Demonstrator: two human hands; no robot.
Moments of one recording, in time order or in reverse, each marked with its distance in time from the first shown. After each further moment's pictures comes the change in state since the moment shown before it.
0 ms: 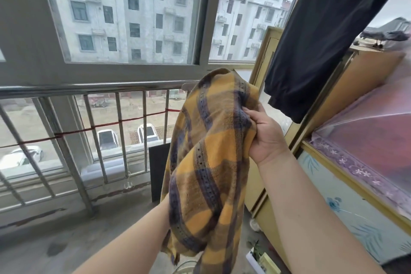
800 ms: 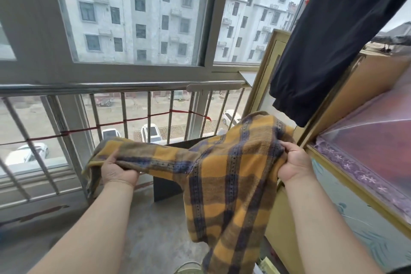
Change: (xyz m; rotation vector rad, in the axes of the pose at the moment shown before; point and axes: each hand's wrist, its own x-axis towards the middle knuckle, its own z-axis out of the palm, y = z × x) left_hand 0.018 0.065 -0.108 -1.172 0.158 0.451; right_hand 0.012 -0.011 -0.112 -0.134 0.557 -0.038
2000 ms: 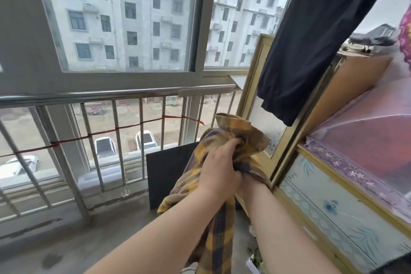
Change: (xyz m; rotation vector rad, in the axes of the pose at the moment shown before) left_hand -0.131 -0.159 0.068 1.803 -0.808 0.803; right_hand -0.047 0.065 0.034 -0.428 -0.129 0.225
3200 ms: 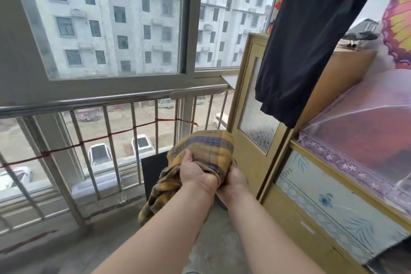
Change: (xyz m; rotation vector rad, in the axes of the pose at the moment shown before) left_hand 0.018 0.000 -0.005 -2.060 0.326 -1.106; right_hand 0.022 0.022 0.008 0.806 -0.229 0.026
